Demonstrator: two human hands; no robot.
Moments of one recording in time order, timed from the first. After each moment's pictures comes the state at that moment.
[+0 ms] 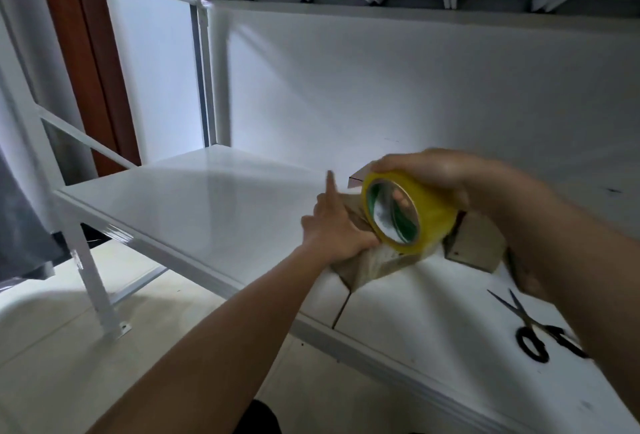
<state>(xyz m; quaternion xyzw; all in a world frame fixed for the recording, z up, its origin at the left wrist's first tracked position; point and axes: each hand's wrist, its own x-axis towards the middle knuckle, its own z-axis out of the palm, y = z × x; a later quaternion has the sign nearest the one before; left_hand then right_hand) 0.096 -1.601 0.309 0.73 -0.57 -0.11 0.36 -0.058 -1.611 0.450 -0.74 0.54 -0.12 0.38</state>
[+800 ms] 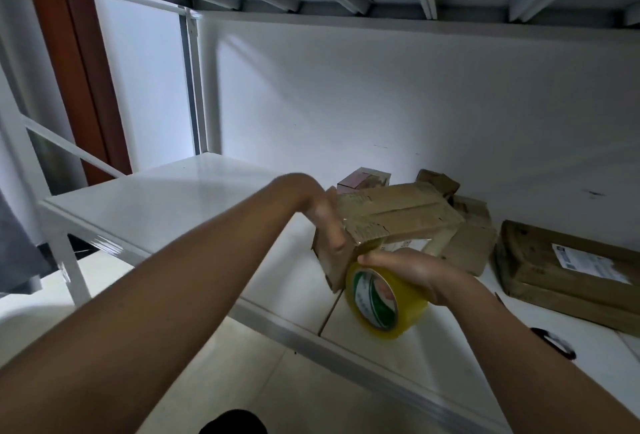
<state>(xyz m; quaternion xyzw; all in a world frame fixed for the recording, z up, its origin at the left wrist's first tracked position) 0.108 -1.593 0.414 0.71 -0.67 -0.21 -0.08 -0.083 -1.612 0.334 -0.69 0.54 -0.09 0.47</state>
